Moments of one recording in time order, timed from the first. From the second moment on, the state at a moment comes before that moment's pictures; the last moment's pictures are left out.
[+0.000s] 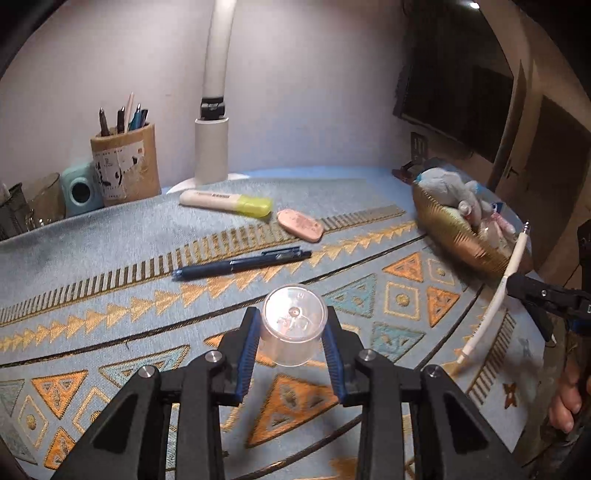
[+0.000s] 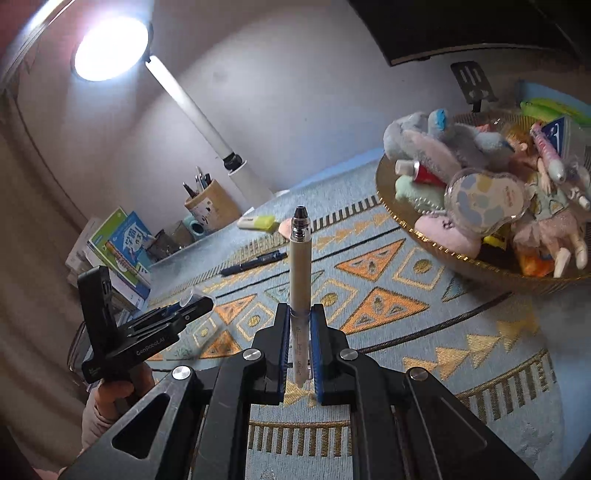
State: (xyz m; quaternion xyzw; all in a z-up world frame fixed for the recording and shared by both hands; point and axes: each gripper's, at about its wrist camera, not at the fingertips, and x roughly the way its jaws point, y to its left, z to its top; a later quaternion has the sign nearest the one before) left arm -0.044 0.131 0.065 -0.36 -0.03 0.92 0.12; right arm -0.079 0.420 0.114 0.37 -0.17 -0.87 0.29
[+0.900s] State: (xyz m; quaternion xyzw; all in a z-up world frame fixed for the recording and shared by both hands) left arm -0.125 0.357 0.153 -0.28 -0.02 0.91 0.29; right arm -0.117 0.565 0.164 0.27 -0.20 -0.92 0.19
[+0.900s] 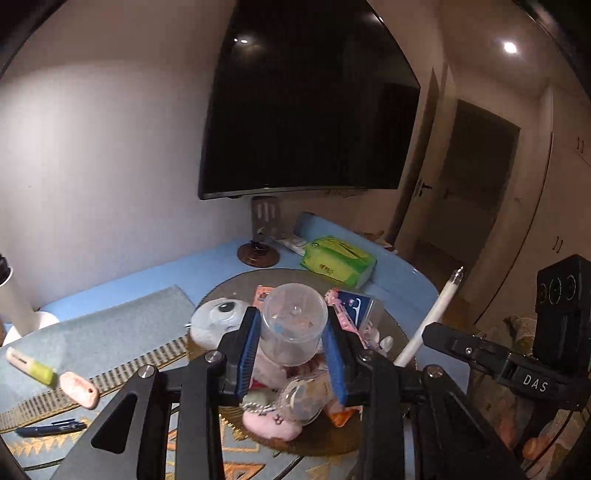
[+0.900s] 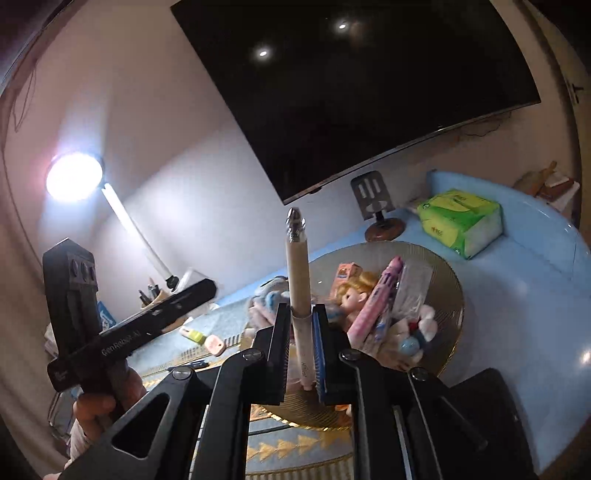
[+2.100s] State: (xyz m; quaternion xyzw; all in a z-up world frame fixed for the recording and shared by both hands) left arm -0.049 0.046 0.070 -0.34 -0.15 0.93 0.02; right arm -0.079 0.365 0.113 0.35 -0.09 -0.87 0.34
